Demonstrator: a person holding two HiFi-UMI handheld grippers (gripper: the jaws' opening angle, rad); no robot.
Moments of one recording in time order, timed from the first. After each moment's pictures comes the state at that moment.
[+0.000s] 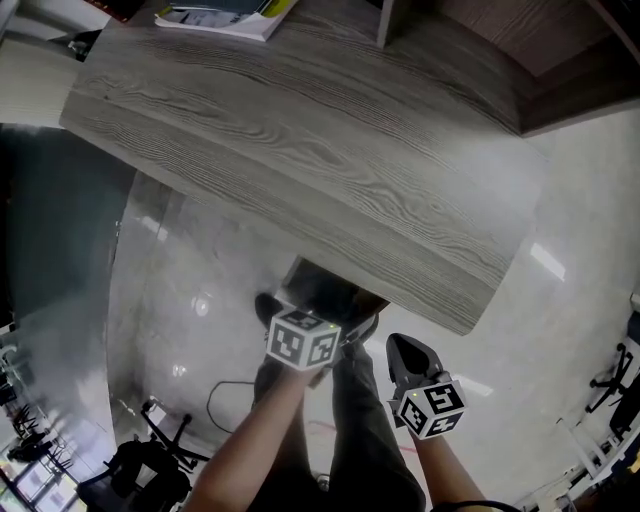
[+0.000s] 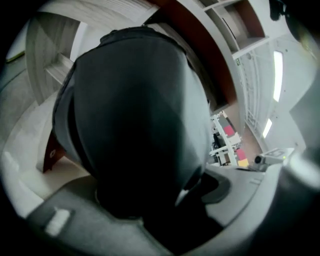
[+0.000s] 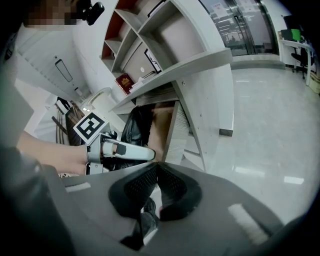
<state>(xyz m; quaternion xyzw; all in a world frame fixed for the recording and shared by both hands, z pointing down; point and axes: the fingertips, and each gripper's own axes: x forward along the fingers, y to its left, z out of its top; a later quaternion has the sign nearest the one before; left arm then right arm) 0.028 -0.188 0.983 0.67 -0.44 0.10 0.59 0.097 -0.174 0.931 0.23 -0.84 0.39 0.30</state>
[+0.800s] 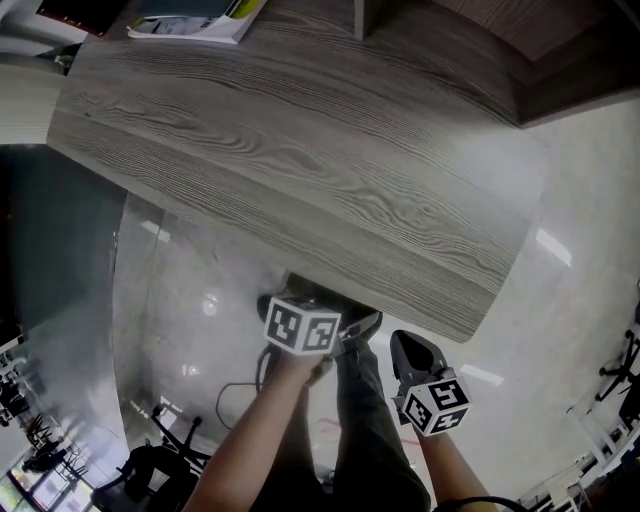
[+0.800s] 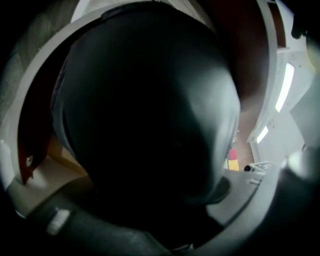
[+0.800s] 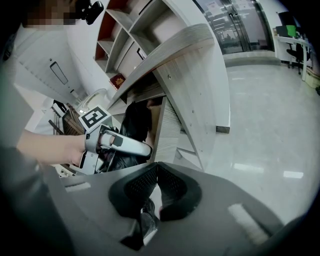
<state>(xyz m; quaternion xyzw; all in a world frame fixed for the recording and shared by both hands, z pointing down) 0.038 -0.208 0.997 0.65 -0.37 0.11 0.66 0.104 -0.193 0.953 0.24 -0.83 0.41 0.30</state>
